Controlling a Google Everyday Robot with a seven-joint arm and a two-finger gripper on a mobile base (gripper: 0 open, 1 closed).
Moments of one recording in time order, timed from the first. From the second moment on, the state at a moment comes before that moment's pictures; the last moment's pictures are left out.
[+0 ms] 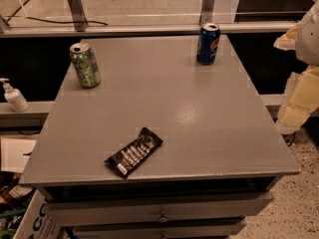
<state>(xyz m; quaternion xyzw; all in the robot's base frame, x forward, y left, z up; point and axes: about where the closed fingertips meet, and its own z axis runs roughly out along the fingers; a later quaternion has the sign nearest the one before) 0.438 -0.217 0.976 -0.60 0.78 -0.03 0.16</state>
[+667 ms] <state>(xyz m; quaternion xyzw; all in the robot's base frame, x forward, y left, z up) 0.441 -0.213 0.971 -0.60 0.78 0.00 0.17</state>
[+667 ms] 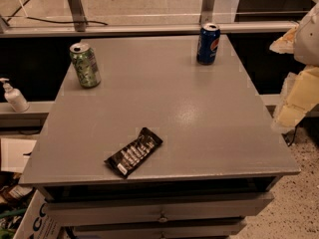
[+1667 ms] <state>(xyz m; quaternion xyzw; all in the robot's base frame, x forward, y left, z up) 0.477 -0.119 0.936 -0.56 0.75 0.23 0.27</state>
